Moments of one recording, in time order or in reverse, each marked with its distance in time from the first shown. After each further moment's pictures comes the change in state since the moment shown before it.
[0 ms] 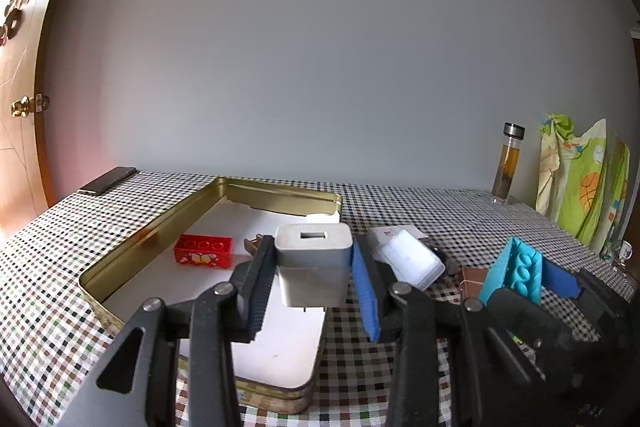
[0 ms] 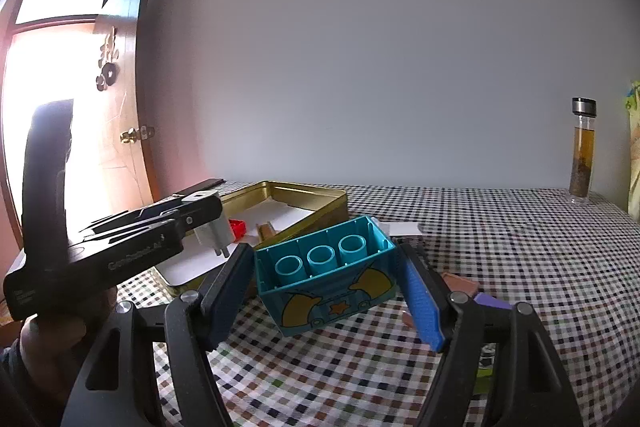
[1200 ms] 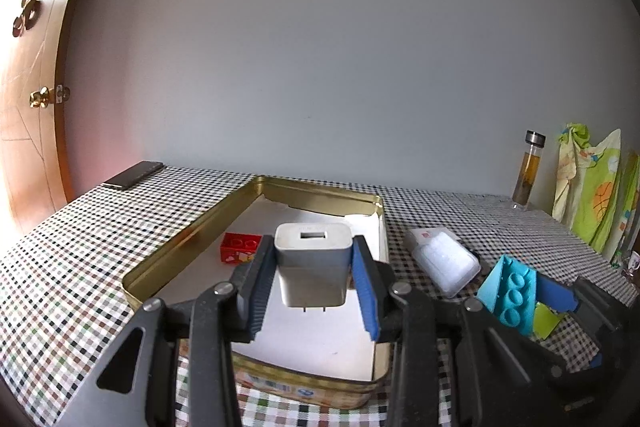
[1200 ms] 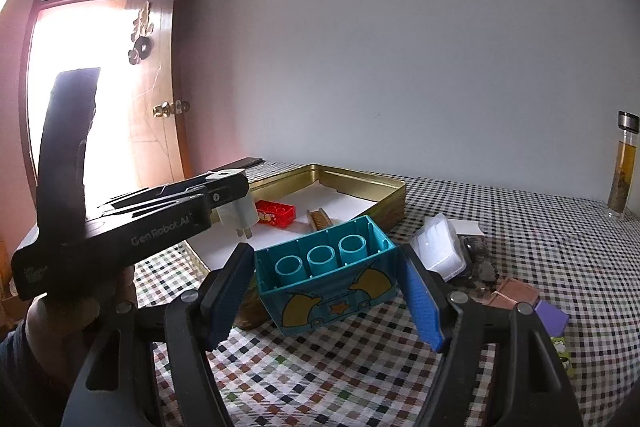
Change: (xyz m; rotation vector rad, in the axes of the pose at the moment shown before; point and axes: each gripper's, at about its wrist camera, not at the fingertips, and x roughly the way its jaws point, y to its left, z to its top) left arm -0.006 0.039 0.001 -0.027 0.003 0.061; right arm 0.019 0.043 -0.001 -0.072 0.069 0.106
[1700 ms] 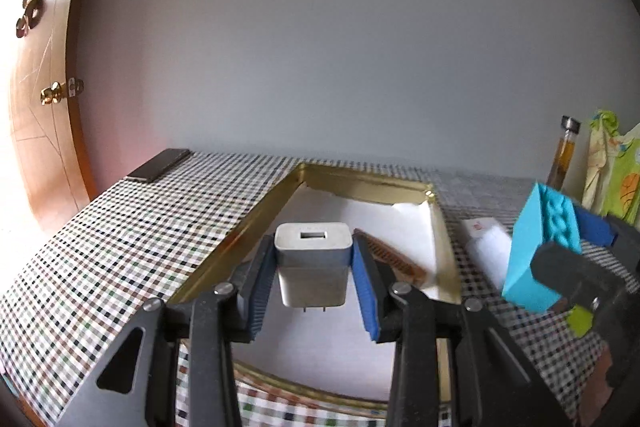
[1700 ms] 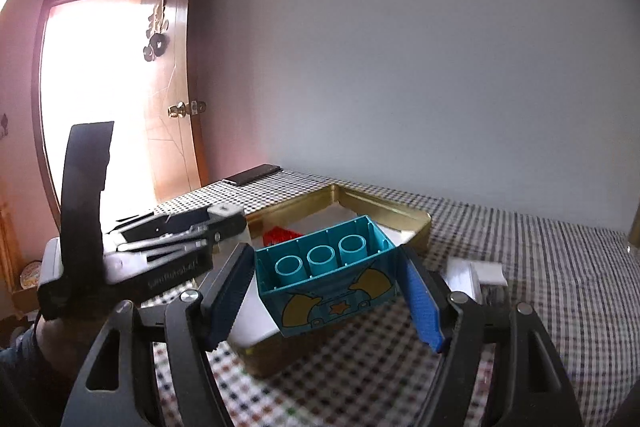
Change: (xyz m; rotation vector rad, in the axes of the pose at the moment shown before) left arm 0.032 0.033 0.018 0.017 0.120 0.095; right arm 0.036 0.001 0.051 -0.046 0.028 0.072
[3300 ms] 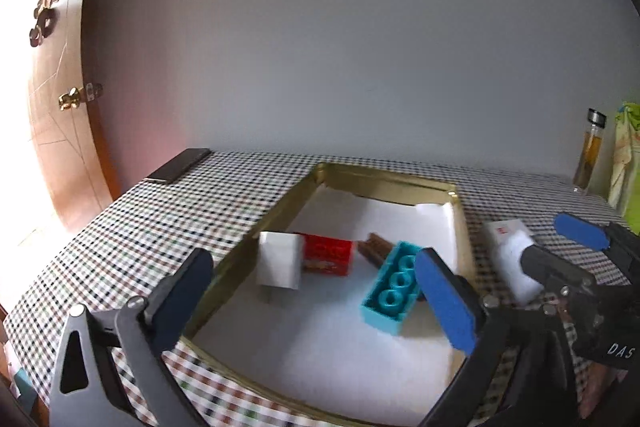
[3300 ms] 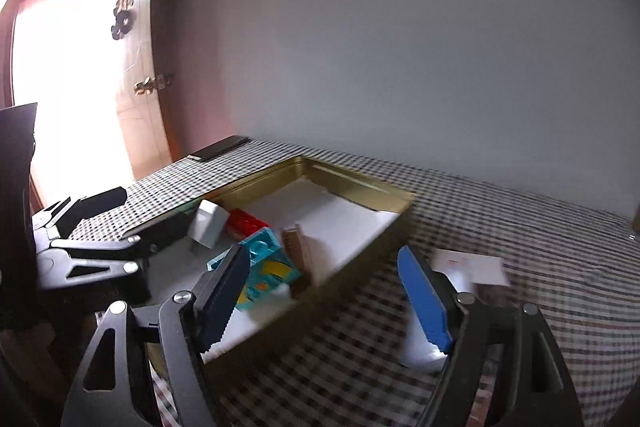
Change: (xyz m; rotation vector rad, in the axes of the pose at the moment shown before) left arm -0.002 -0.028 0.006 0.008 0.005 0.106; right arm 0.032 -0.041 -0.005 0.054 0.105 -0.090
